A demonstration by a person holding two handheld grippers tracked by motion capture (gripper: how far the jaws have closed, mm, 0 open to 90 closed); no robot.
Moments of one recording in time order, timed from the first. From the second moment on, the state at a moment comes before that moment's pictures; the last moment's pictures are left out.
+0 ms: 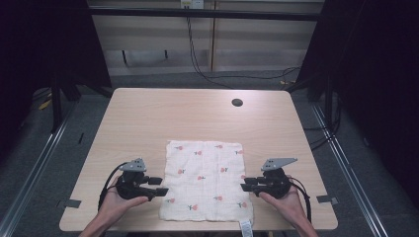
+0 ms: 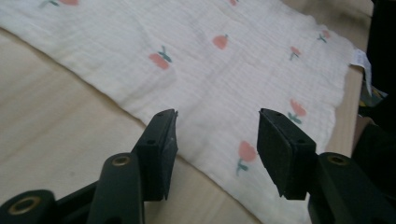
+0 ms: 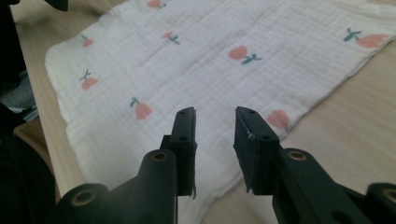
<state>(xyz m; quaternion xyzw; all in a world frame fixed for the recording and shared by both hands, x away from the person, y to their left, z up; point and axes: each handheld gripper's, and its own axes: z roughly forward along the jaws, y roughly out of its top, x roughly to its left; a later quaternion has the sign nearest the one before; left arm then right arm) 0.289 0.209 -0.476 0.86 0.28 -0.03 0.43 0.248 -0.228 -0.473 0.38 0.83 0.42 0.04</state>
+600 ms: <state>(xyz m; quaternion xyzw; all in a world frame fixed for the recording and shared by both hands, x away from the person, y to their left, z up) 0.334 0.216 -0.458 0.84 0.31 0.01 0.44 0.307 -0.227 -0.455 0.39 0.82 0.41 0.06</state>
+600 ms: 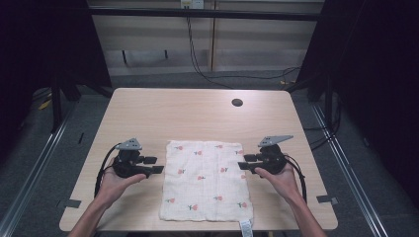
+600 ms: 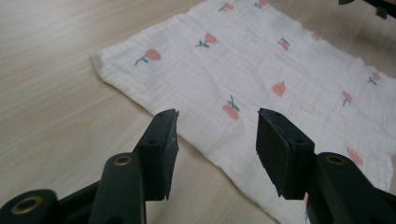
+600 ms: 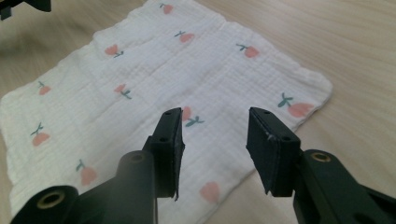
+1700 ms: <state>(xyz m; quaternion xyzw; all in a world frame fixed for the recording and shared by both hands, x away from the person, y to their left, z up) 0.418 0.206 -0.479 0.83 0.37 0.02 0.43 0.405 -0.227 -0.486 0.45 0.81 0.36 0.08</state>
